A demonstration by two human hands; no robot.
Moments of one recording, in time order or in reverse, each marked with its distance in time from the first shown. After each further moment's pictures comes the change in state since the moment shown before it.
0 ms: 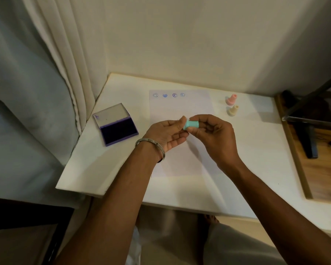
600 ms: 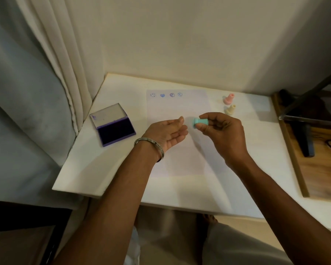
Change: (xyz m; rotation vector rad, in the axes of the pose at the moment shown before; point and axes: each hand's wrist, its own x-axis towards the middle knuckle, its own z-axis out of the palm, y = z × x) left_hand -0.002 0.002 0.007 -0.018 0.018 -0.007; right_hand 0.007 0.003 -0.023 -0.102 0.093 0.076
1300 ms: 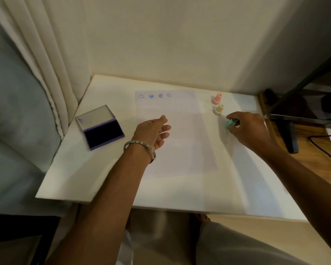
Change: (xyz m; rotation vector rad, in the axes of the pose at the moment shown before) left_hand 0.004 0.003 0.004 0.165 0.204 -0.007; right_hand 0.047 0.042 -0.092 -0.895 -0.041 0.017
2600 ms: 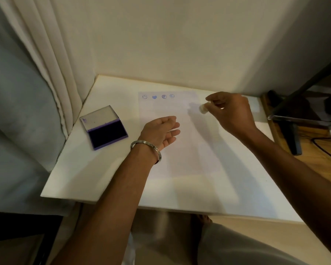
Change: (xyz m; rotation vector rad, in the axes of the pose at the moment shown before) left_hand -0.008 0.000 0.005 -0.058 -0.129 0.061; right_hand 0.011 -0.077 -0.011 0.373 0.118 -0.063
